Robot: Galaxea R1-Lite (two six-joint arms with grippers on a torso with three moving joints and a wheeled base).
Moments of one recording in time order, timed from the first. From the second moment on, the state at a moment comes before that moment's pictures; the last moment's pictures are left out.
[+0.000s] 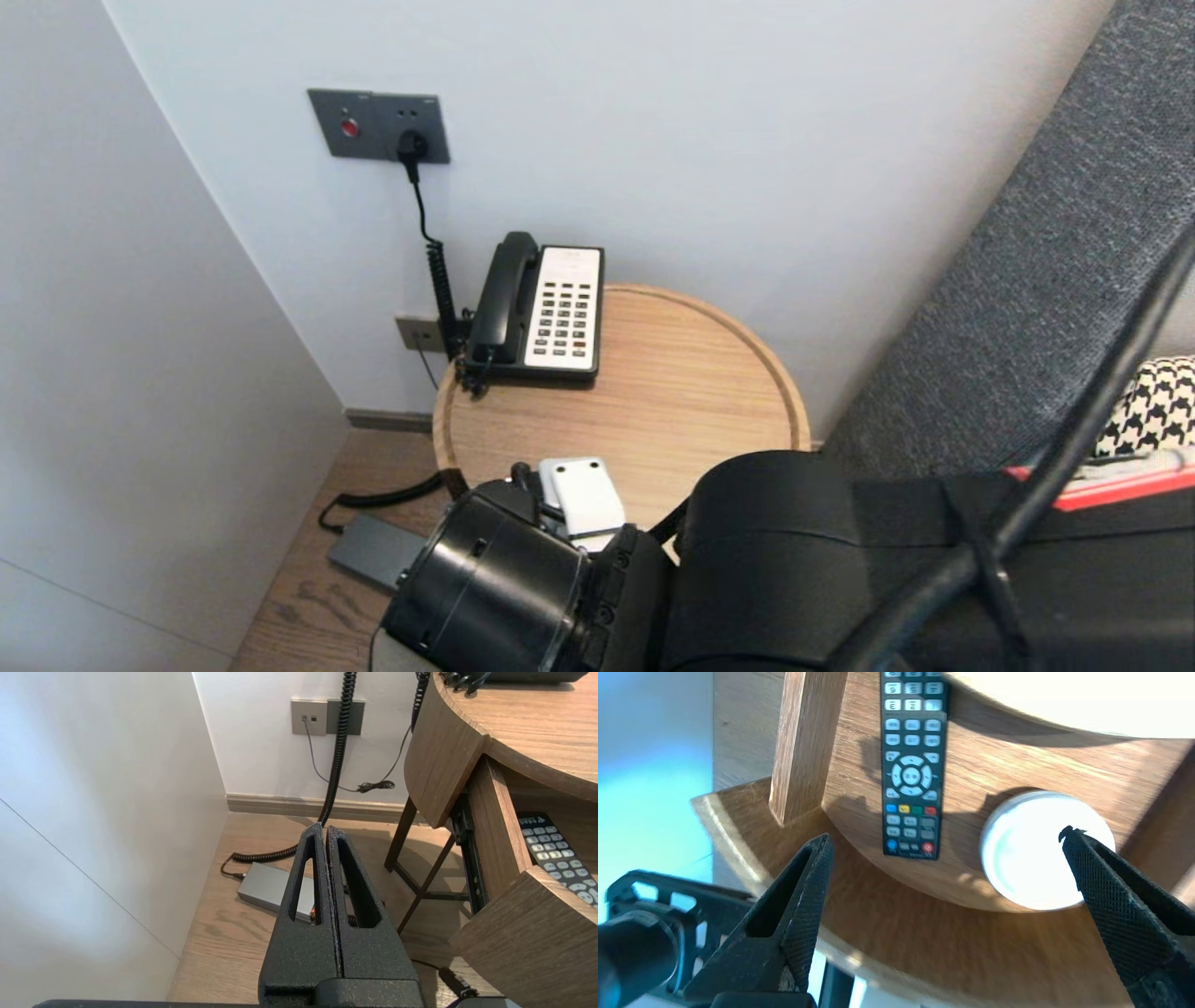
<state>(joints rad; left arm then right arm) 0.00 0.00 0.00 -0.03 0.00 0.02 1.23 1.99 -1.62 0.69 -0.39 0.94</state>
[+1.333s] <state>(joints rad) 0.00 0.00 0.00 -0.03 0.00 0.02 0.85 1.70 -1.45 0.61 -0.35 0.77</state>
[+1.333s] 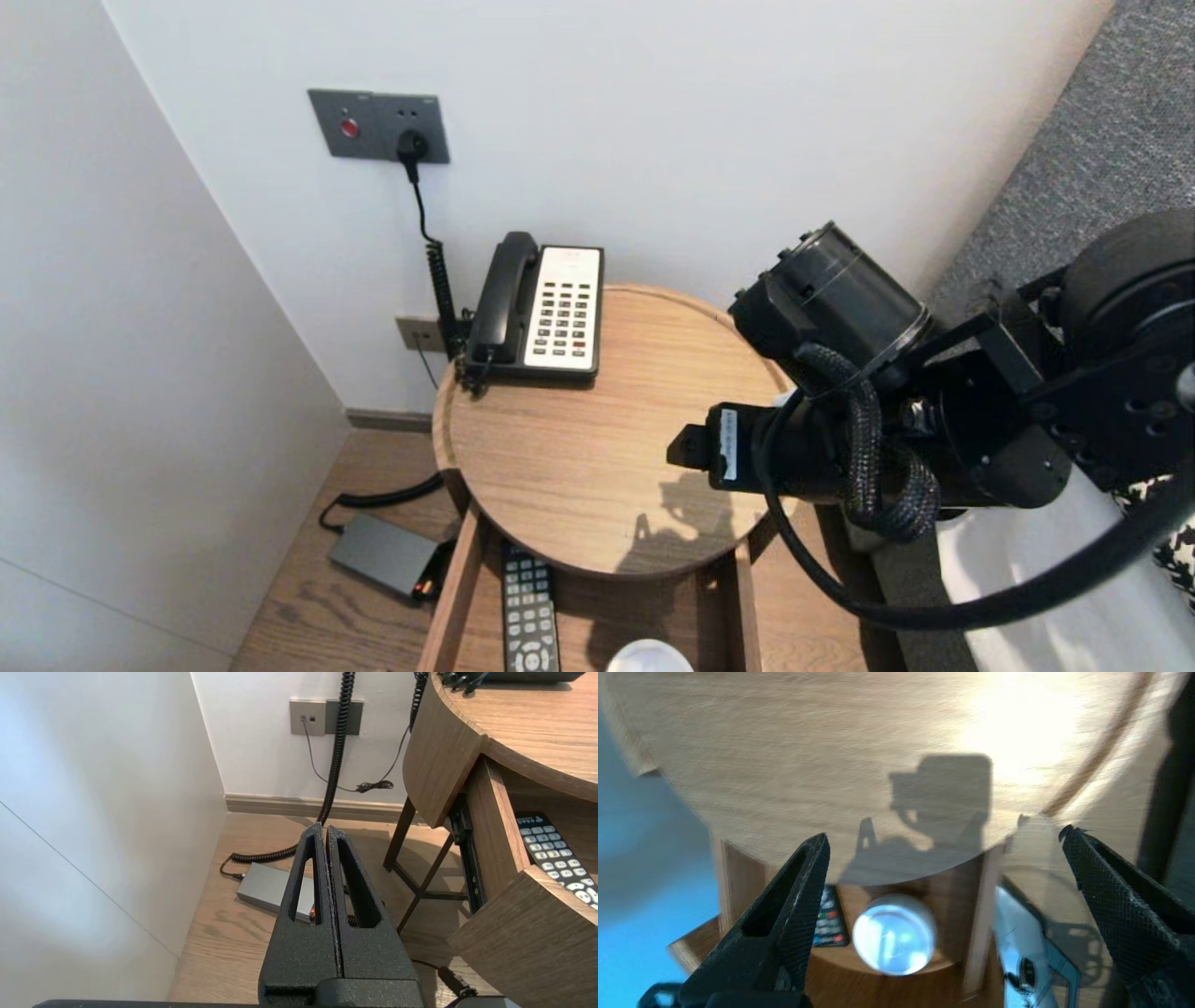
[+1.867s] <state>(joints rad) 0.00 0.00 0.00 -0.03 0.00 0.02 0.70 1.57 -1.32 0.61 -0.29 0.69</state>
